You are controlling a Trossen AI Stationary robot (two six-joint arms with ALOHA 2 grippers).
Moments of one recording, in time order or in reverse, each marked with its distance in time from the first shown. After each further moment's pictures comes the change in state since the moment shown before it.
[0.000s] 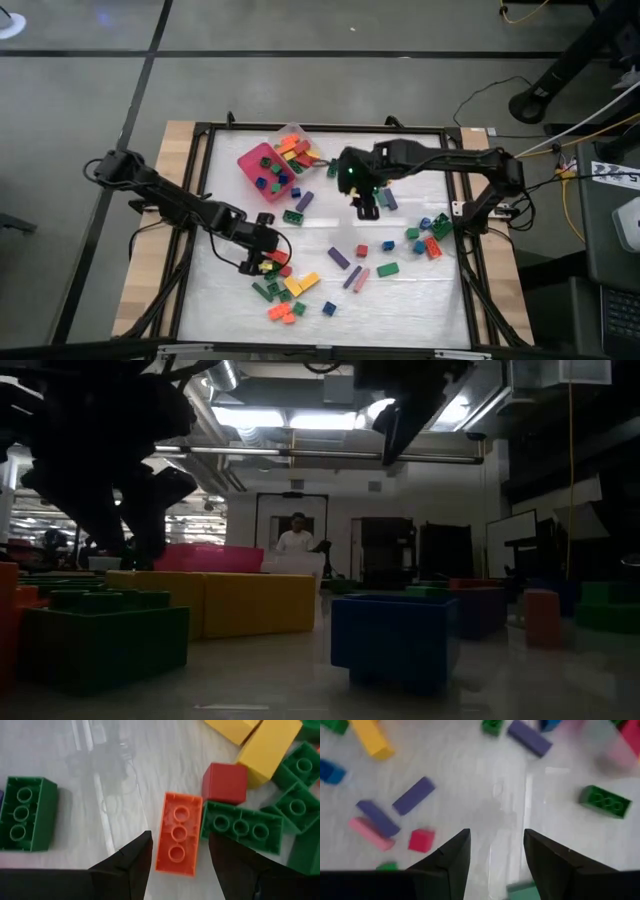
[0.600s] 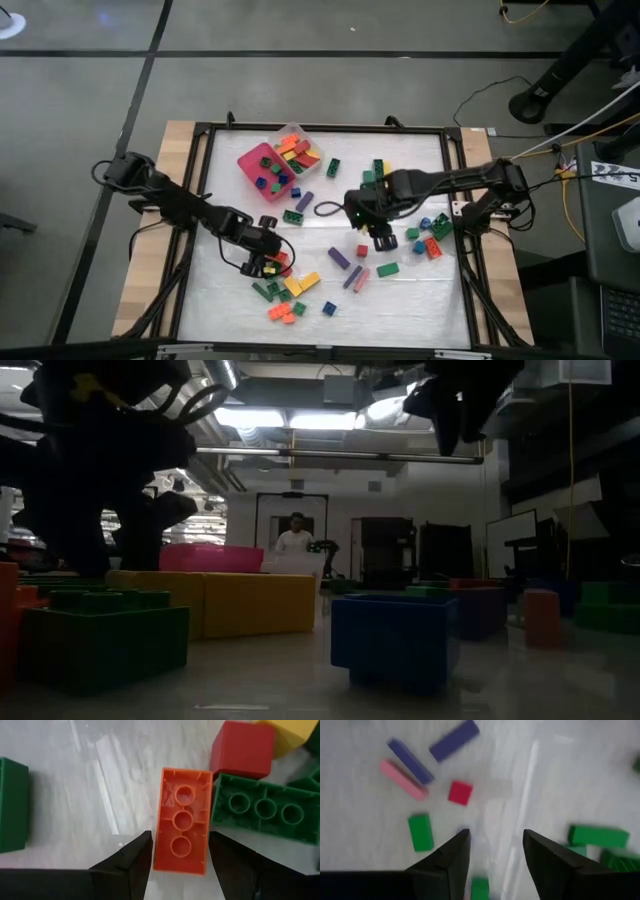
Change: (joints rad) left arm 0.001 0.106 0.000 0.009 -0.002 0.046; right arm 0.227 0.000 -0.001 -0.204 0.110 0.124
